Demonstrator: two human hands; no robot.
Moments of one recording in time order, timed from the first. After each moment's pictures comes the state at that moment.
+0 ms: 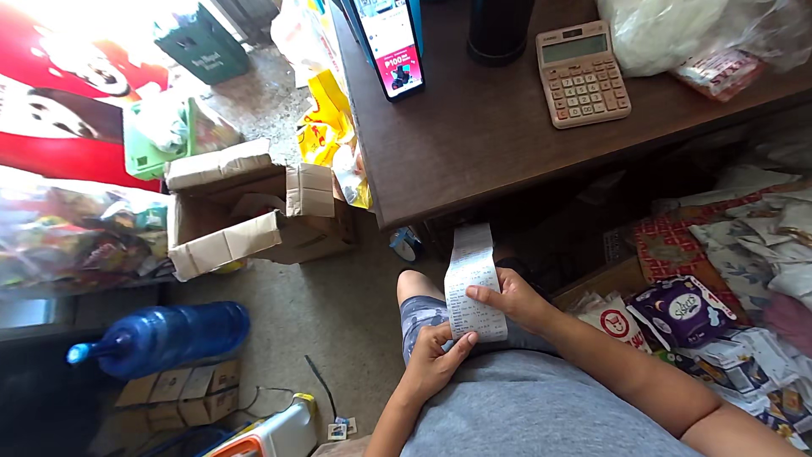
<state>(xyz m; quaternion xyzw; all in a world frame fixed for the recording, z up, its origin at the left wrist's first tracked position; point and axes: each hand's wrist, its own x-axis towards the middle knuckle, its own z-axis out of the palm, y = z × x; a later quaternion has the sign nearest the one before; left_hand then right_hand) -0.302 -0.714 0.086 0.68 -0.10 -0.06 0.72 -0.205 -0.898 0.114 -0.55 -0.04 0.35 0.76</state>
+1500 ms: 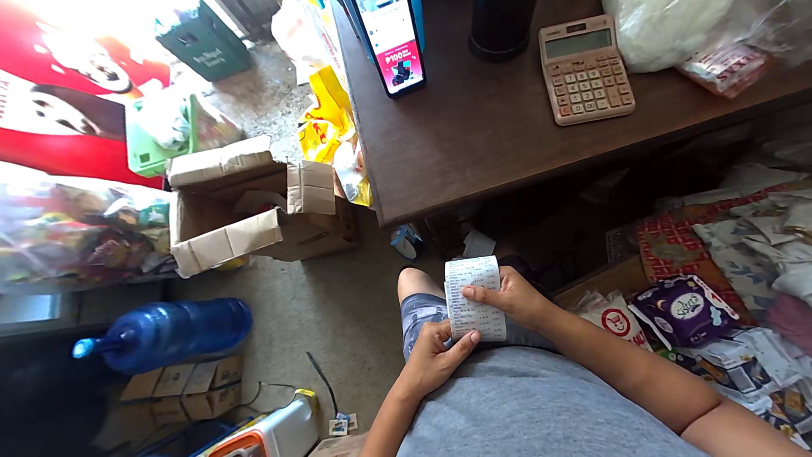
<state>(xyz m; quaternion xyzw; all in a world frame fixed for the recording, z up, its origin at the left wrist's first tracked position) -0.298 -0.712 0.090 0.68 -0.10 -0.10 0.72 -0.203 -0.896 0.113 -0.54 -0.01 0.36 0.76</state>
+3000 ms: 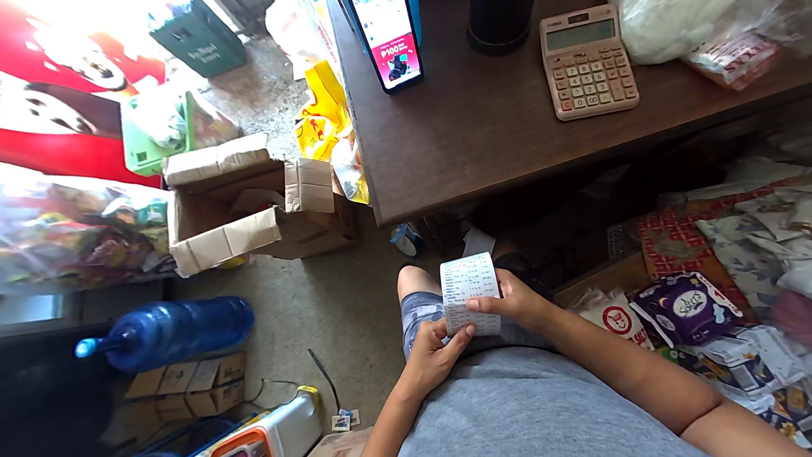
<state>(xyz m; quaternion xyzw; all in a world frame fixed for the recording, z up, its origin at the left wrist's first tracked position) -0.299 -0.716 0.085 0.69 -0.06 -0.07 0.71 -0.205 -0.901 0.102 -0.51 -0.07 0.37 0.77</state>
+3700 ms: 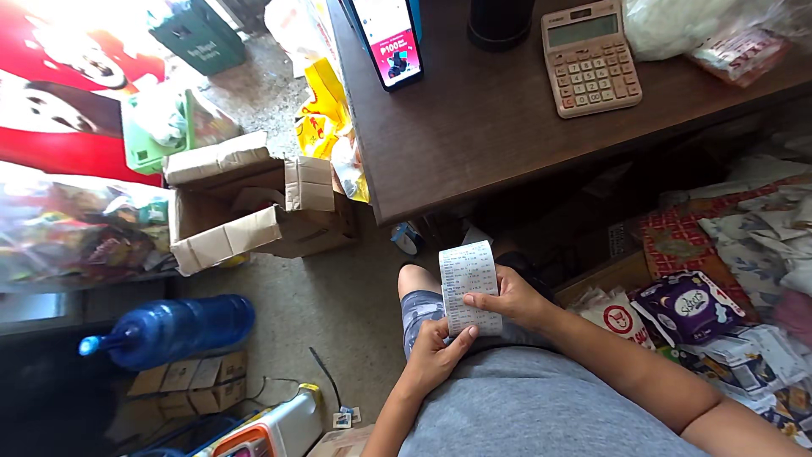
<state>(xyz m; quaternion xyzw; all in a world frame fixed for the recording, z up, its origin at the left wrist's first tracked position) -0.299 -0.717 0.085 0.69 -0.06 -0.09 0.72 -0.205 -0.898 0.105 -0.51 -0.04 0.36 0.78</state>
